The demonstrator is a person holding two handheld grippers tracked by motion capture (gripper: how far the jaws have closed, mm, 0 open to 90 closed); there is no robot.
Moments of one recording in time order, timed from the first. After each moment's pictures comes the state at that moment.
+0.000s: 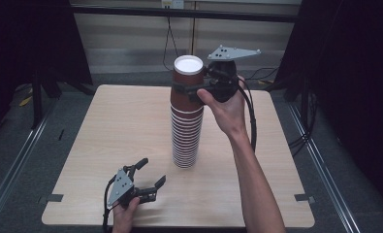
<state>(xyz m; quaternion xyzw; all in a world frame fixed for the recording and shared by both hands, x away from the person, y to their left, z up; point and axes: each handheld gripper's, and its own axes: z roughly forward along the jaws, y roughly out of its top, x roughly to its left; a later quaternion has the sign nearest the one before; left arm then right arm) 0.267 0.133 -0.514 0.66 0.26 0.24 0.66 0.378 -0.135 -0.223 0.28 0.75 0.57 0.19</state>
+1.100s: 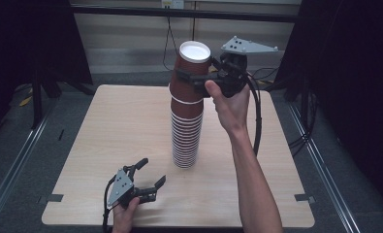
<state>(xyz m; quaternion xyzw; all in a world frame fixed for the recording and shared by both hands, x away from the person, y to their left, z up) 0.267 0.133 -0.514 0.66 0.26 0.24 0.66 0.367 -0.144 -0.203 0.27 0.70 0.62 0.20</state>
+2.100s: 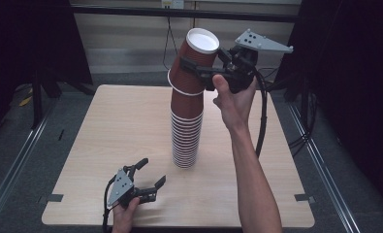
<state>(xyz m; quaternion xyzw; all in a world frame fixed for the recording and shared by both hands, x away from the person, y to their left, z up) 0.267 0.133 -0.514 0.66 0.26 0.24 0.66 0.358 -0.153 -0.188 0.25 0.66 0.68 0.21</state>
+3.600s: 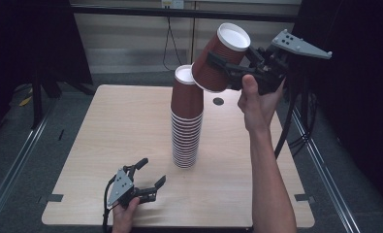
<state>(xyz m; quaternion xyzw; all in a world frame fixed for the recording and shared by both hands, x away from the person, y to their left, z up) 0.267 0.133 -0.514 0.66 0.26 0.24 0.66 0.337 -0.197 -0.178 0.27 0.62 0.69 0.24</state>
